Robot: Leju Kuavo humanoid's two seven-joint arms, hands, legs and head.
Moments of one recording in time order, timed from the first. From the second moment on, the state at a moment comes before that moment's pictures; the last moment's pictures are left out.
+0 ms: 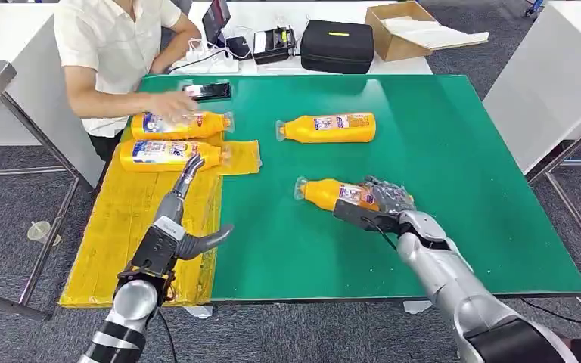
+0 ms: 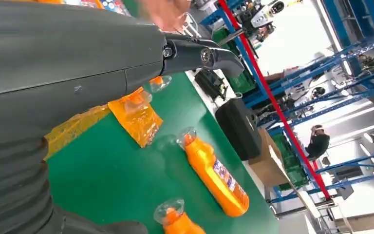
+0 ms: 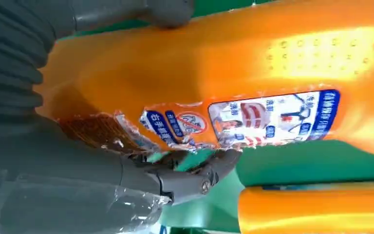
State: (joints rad) left arm -0.26 -0.09 -0.36 -1.32 -0.27 0.09 -0.37; right arm -0.58 -0.23 0.49 -0.69 0.93 0.08 -0.10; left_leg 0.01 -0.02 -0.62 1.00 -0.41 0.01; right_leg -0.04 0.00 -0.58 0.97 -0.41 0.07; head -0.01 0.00
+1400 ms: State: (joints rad) left arm -0.21 -0.17 -0.42 -1.20 0.41 -0.09 -0.29; right arm -0.39 -0.09 0.43 -1.09 0.40 0.08 -0.47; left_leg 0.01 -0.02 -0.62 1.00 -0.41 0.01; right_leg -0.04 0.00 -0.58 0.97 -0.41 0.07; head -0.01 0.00
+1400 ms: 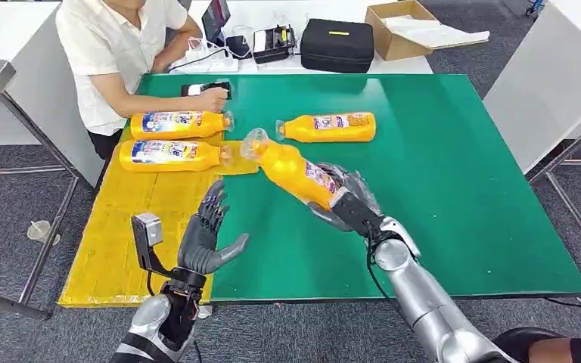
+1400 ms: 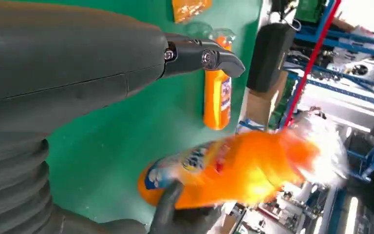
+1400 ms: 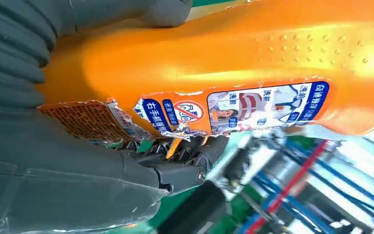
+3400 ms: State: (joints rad) left arm -0.29 -0.21 -0.42 -1.23 0.56 -0.06 -0.35; right arm -0.41 0.09 0.70 -0.97 0.41 -0.03 -0.61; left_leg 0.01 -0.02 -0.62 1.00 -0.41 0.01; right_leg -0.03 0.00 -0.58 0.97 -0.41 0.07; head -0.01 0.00
